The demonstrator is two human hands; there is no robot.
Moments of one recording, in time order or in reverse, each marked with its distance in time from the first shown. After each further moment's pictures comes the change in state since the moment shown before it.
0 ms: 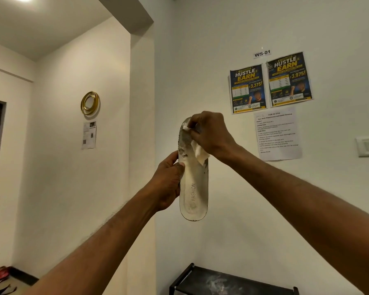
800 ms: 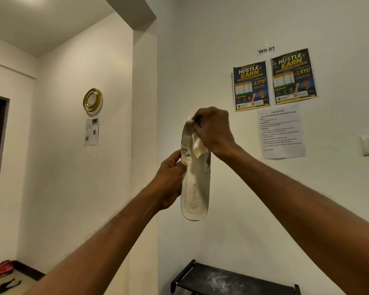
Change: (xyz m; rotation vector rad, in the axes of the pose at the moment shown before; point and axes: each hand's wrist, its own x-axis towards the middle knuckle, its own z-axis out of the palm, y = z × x) left_hand -0.003 -0.005 -0.001 0.076 0.020 0.007; right_hand 0.002 0.000 0.015 -0.013 0.133 0.032
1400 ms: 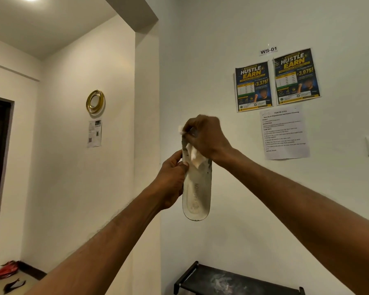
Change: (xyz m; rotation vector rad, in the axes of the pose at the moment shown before) left_hand 0.002 0.003 -0.004 0.013 0.034 0.012; right_hand -0.006 -0.008 0.011 0.099 -0.135 -0.065
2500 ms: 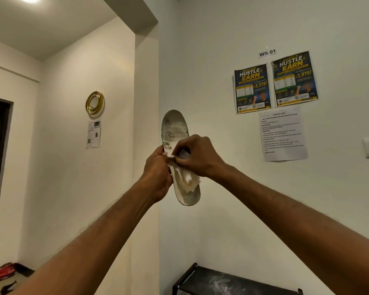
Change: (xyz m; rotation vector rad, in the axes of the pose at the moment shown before) left_hand 0.009 0.015 -0.014 -0.243 0.198 0.052; right_hand -0.034 -0.021 0.010 0.108 -0.215 0.029
